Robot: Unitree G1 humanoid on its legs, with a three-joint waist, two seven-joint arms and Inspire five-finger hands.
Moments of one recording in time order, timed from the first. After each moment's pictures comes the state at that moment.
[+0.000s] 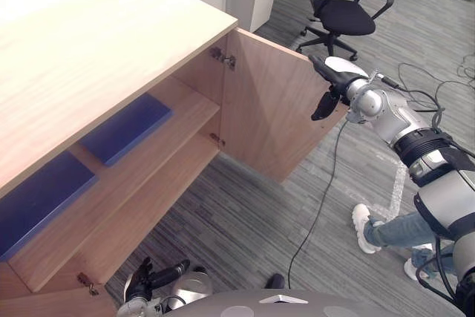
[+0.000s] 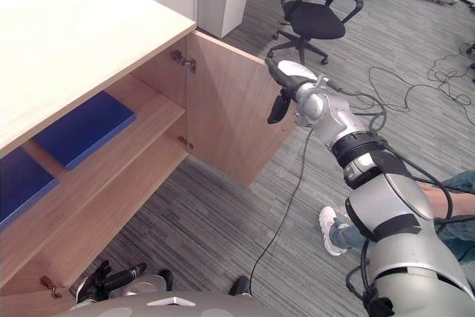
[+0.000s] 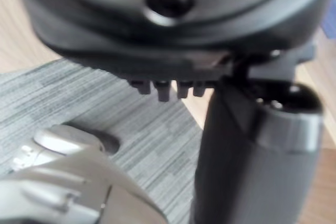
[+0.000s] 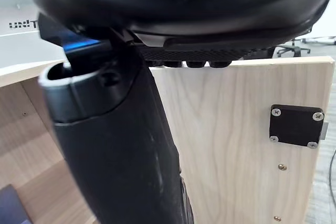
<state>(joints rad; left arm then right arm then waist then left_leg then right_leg) 0.26 0.11 0.25 0.86 -0.11 -0.08 0.01 -0.99 -0.72 0.77 0.77 -0.14 0.02 0.17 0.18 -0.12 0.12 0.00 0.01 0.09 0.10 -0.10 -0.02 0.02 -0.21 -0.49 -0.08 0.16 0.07</state>
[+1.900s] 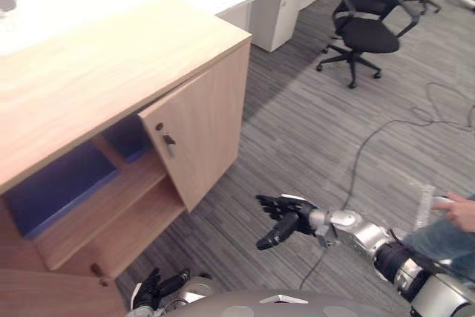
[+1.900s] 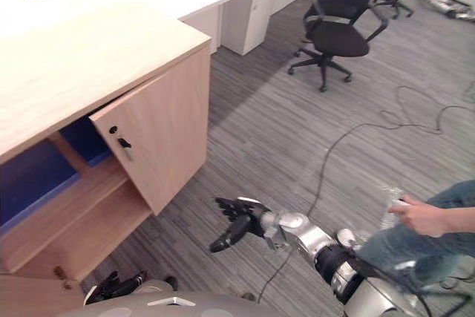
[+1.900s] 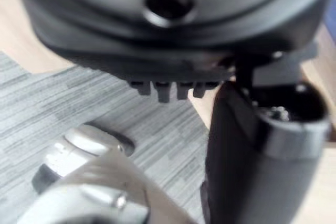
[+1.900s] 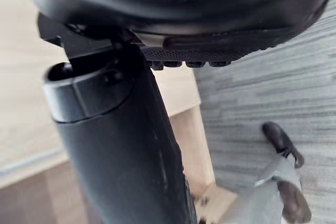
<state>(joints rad) 0.27 0.09 0.23 0.94 -0.04 -0.08 -0.02 -0.20 -0.50 0.62 0.72 0.43 0.07 0.42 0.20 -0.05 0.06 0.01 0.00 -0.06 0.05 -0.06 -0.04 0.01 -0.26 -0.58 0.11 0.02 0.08</state>
